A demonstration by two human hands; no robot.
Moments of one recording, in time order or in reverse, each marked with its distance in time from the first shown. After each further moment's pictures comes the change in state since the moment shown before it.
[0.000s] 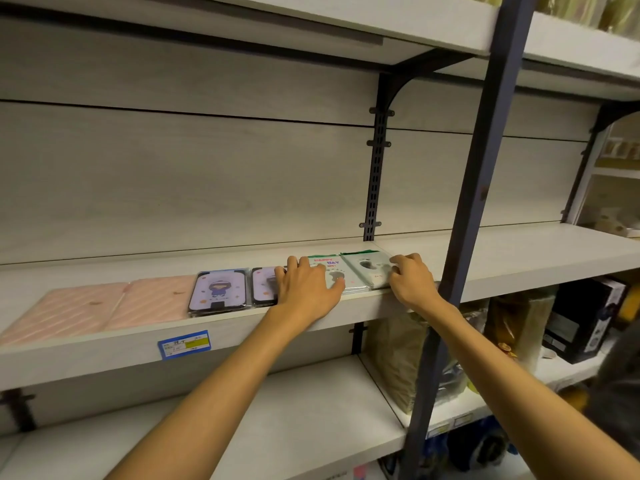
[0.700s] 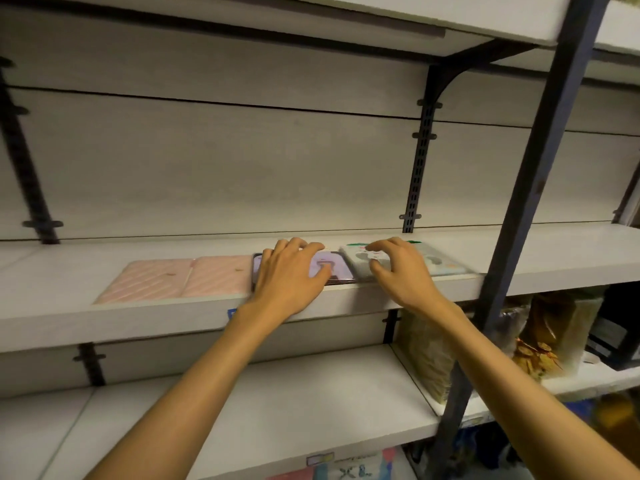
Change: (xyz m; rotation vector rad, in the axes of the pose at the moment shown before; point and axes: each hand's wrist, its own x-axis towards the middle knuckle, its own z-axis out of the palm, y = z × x) left_hand -0.066 -0.095 -0.054 -0.142 0.198 0.052; right_hand -0.064 -0.109 0.009 0.044 0.077 -0.391
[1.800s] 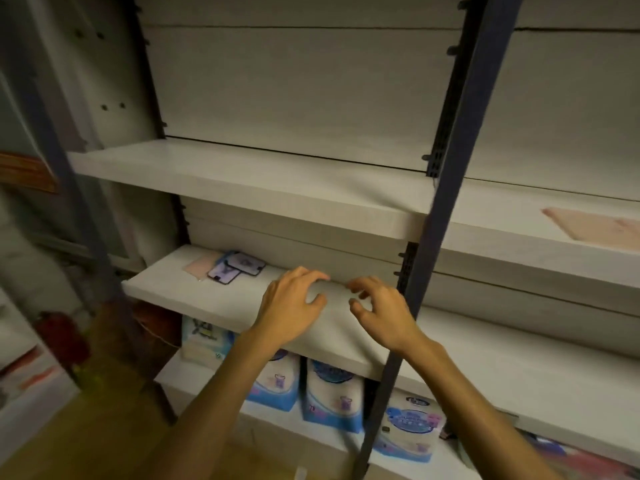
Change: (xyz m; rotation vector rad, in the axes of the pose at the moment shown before) left_hand -0.420 -0.506 -0.258 -0.015 -0.029 -0.502; right_hand -0.163 -0.623 0.331 0.424 -0.469 -0.359
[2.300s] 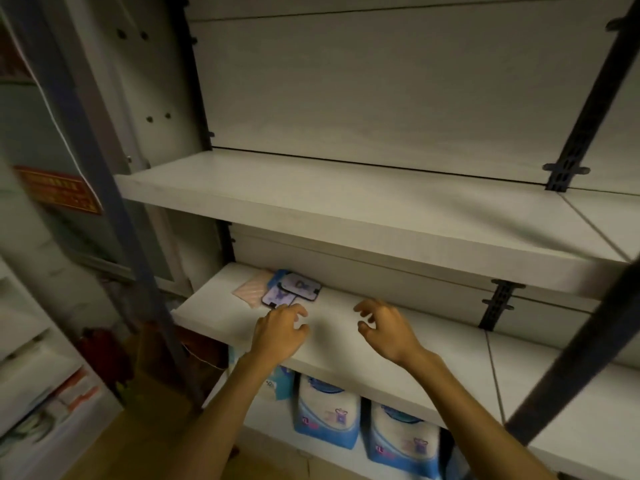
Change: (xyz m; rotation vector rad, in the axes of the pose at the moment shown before) left_hand 0.069 -0.254 -0.022 0.049 -0.152 -0.318; right_hand 0.157 -0.042 0.174 0.014 -0.164 0.134
